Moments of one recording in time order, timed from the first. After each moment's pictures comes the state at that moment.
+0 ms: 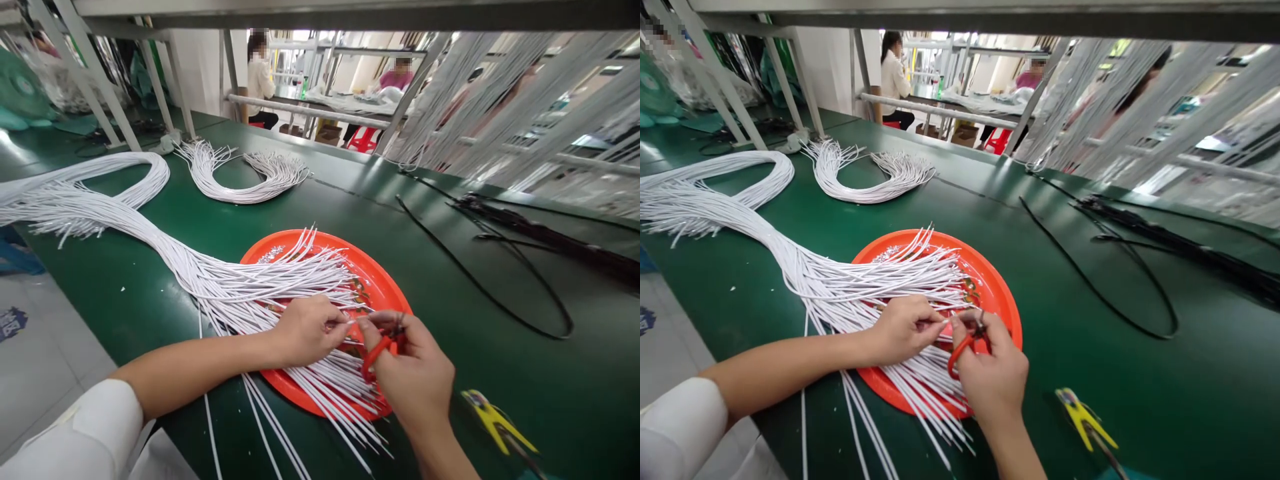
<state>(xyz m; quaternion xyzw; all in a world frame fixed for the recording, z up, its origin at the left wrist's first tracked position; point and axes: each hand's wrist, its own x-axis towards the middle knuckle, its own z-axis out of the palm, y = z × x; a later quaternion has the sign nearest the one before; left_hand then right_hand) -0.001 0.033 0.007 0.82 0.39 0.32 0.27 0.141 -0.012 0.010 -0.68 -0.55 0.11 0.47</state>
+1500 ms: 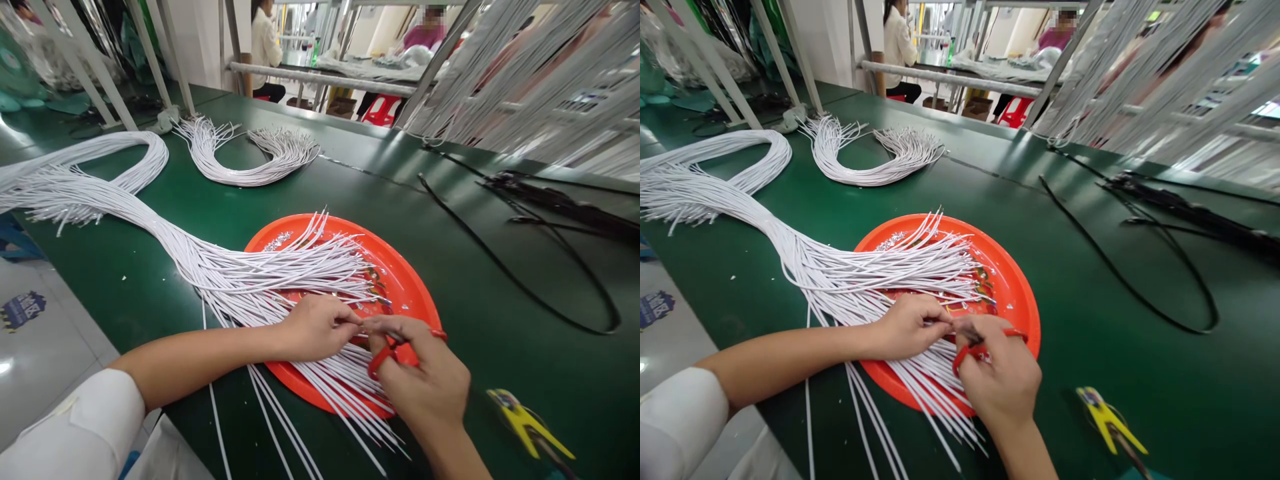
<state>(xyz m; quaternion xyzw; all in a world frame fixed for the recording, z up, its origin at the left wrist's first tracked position) -0.003 0.034 0.001 0.78 0.36 0.28 0.43 0.144 -0.017 -0.004 -0.64 -0.62 0.08 0.45</state>
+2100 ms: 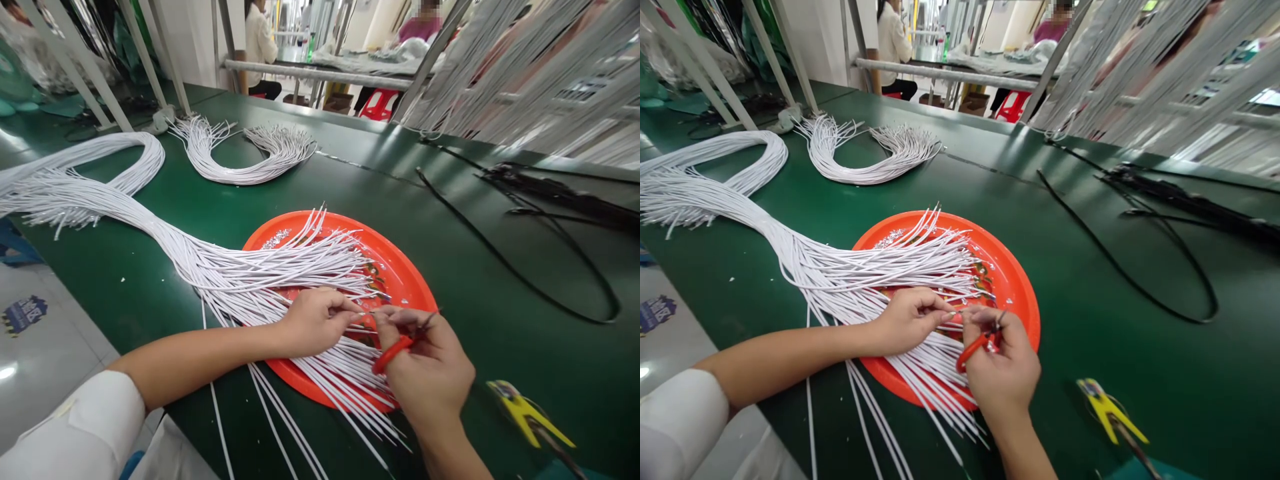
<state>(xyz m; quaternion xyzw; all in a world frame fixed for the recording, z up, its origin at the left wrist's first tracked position) 0.001 0.033 -0.002 0.70 0.42 0.34 0.48 0.136 -0.016 -0.010 -0.62 -0.50 0.19 0.57</state>
